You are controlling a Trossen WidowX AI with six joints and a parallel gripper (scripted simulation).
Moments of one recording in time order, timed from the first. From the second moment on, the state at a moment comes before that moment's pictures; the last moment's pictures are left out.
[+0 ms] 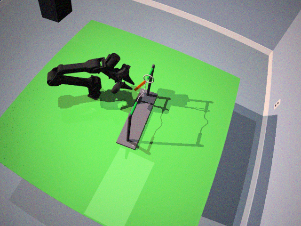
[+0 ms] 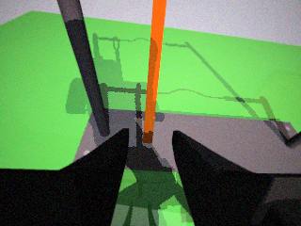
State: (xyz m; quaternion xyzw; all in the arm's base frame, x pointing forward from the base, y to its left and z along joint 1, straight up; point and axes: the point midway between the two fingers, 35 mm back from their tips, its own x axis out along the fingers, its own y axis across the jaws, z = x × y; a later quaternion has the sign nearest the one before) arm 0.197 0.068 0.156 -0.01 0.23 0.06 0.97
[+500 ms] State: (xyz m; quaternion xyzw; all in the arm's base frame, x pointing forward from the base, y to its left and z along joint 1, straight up) arm 0.195 0.067 0.155 -0.01 0.24 0.06 0.97
